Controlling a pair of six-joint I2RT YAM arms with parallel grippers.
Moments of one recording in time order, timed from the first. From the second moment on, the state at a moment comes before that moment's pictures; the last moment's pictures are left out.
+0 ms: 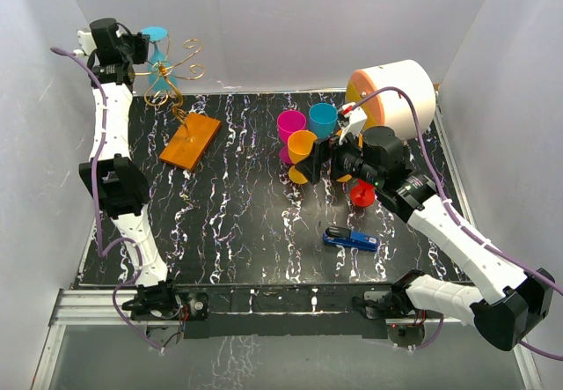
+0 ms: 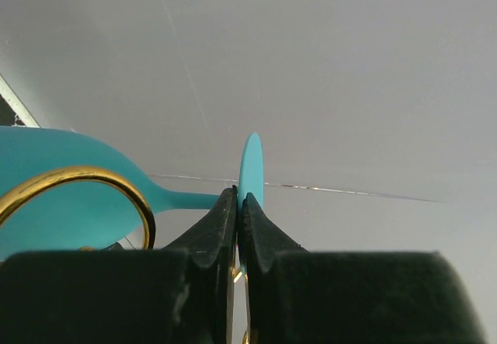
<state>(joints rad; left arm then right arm) 0.15 2.13 2.29 -0.42 -0.02 -1.32 0.57 1.07 1.04 -0.27 -0.19 0.29</state>
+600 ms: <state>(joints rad) 0.16 2.13 2.26 -0.30 0.08 -1.35 0.57 1.06 1.04 -0.27 -0.19 0.29</state>
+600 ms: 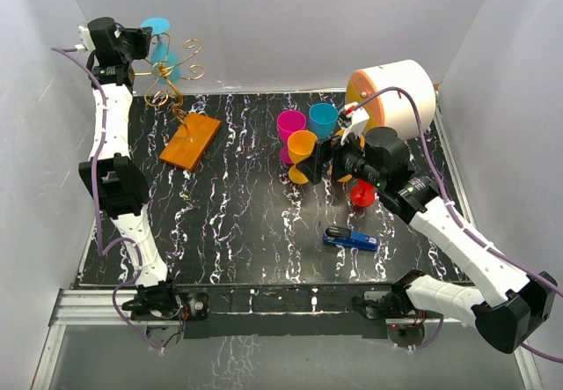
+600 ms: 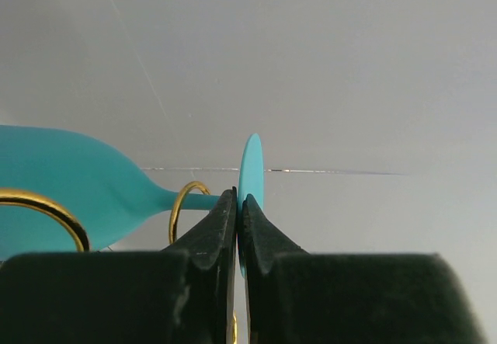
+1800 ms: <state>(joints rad) 0.19 2.02 2.12 -0.25 0.25 -1.32 0.57 1.05 1.03 -0.27 -0.20 0.29</state>
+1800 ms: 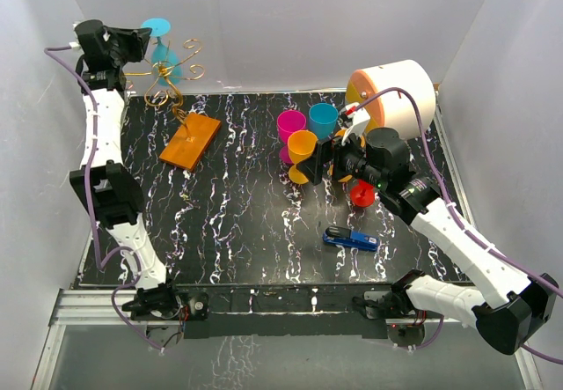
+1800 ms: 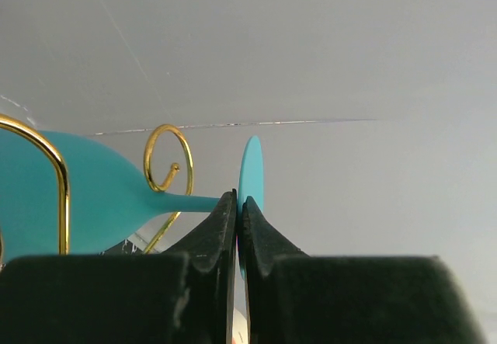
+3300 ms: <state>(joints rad) 0.34 2.01 2.27 0.06 0.42 -1.34 0.57 1.06 1.03 -0.25 -0.23 0.34</state>
